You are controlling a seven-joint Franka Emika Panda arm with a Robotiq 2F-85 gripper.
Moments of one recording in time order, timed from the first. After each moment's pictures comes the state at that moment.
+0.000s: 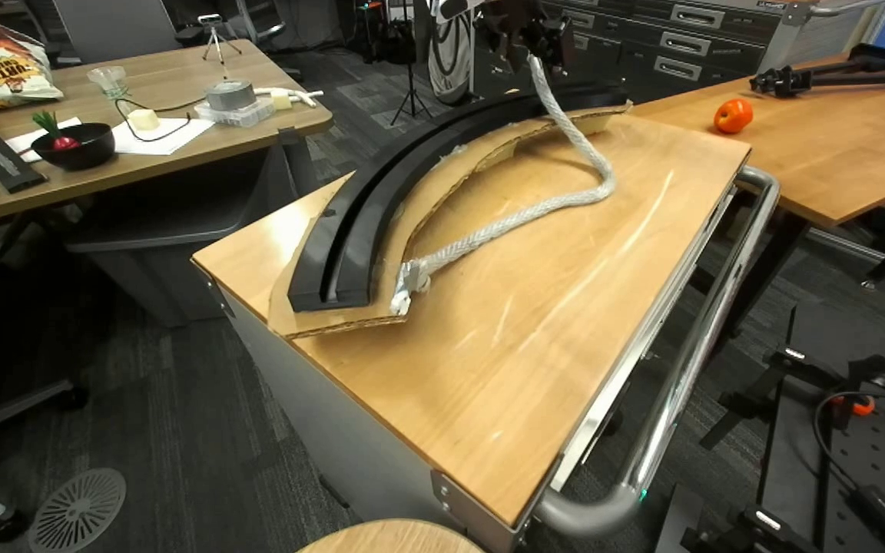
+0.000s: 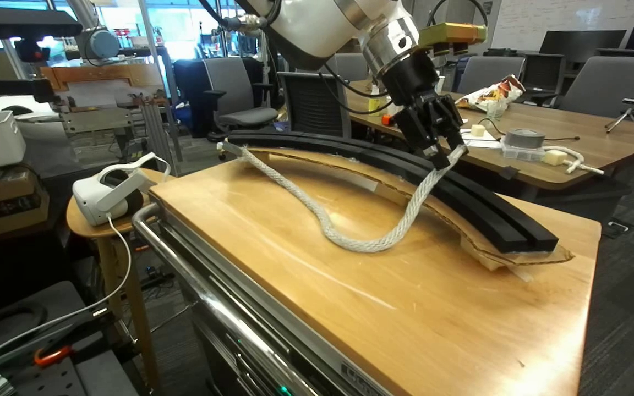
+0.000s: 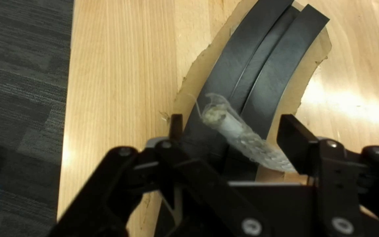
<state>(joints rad) -0.06 0.49 -0.05 -1.62 -0.78 2.02 -1.24</state>
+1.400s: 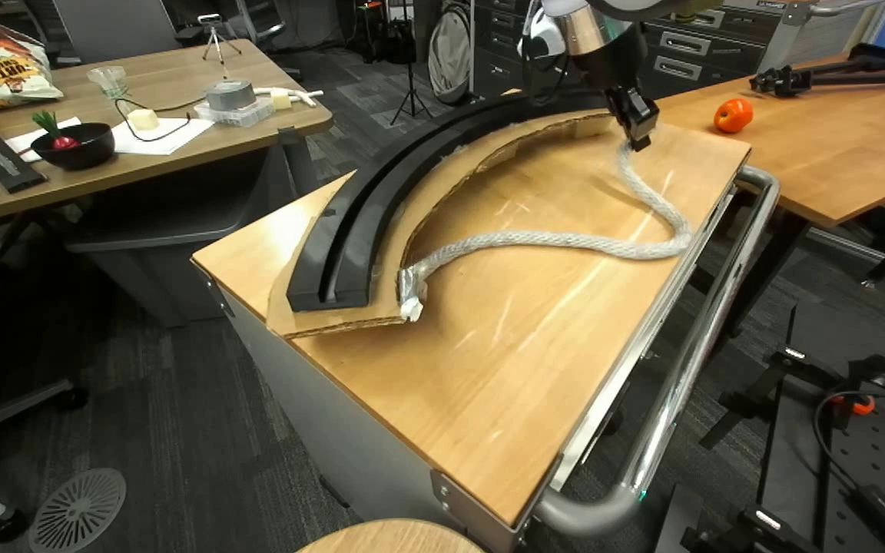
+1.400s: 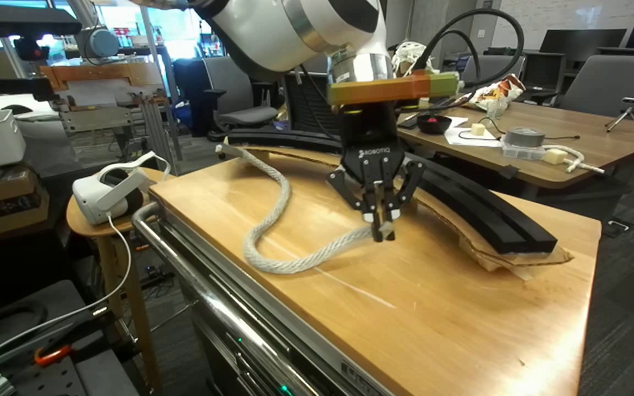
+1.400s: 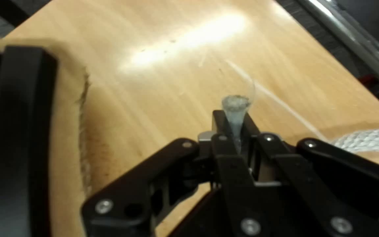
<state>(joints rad) -0.09 0.26 -0.06 -2.04 -0.58 1.95 -0.66</state>
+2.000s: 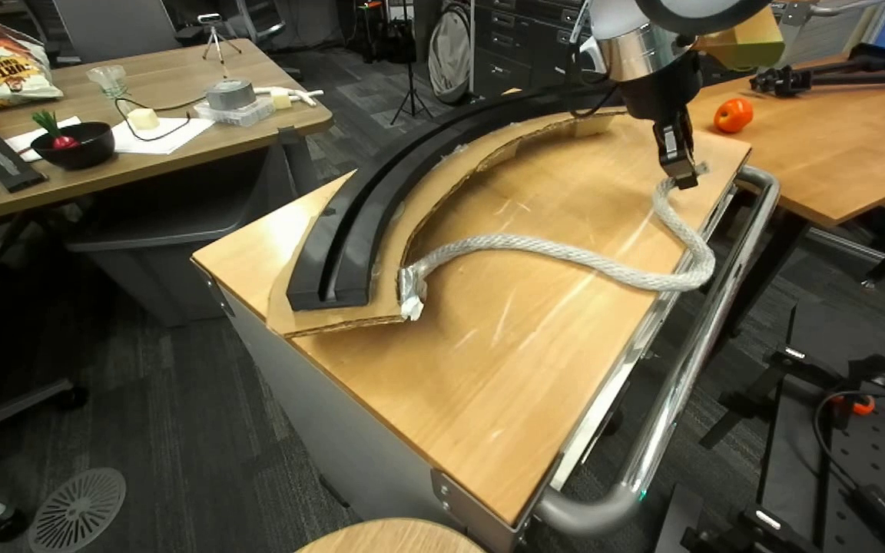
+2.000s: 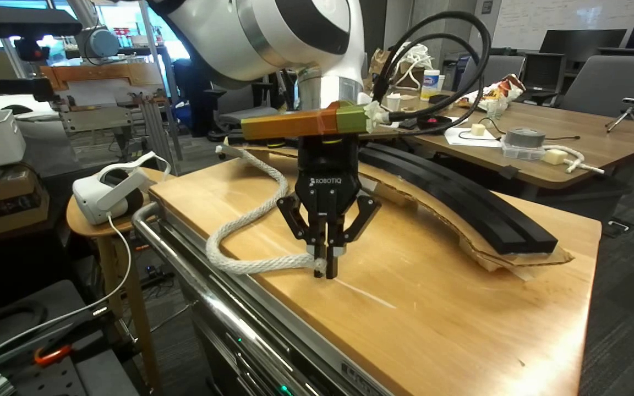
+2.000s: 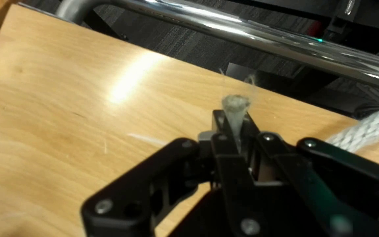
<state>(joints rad) -0.09 0.15 -0.08 -2.24 -0.47 1.96 -0.23</state>
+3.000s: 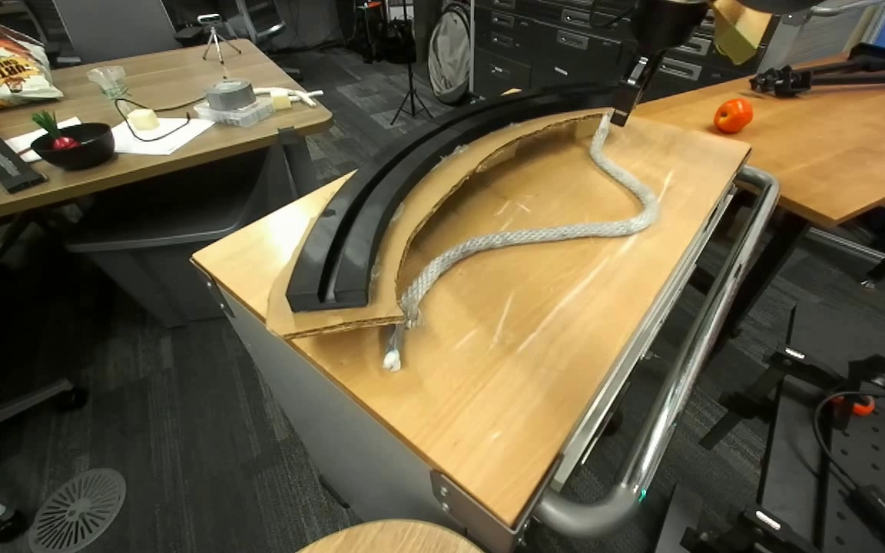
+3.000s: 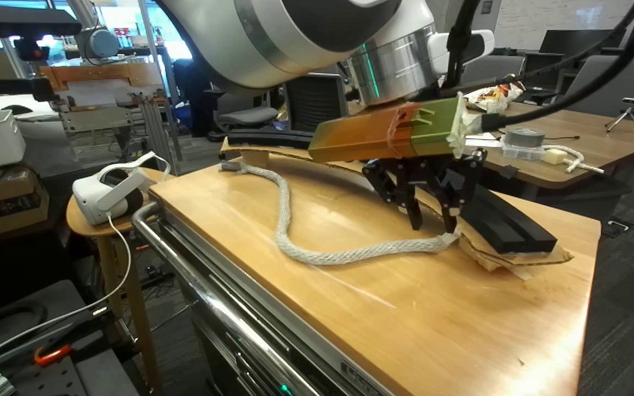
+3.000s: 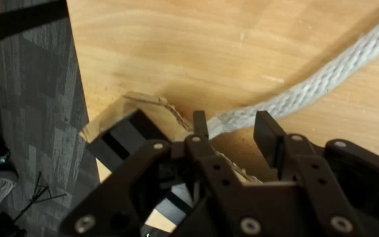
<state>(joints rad) -0.20 0.06 -0.20 -2.34 -0.44 2.71 -0.15</state>
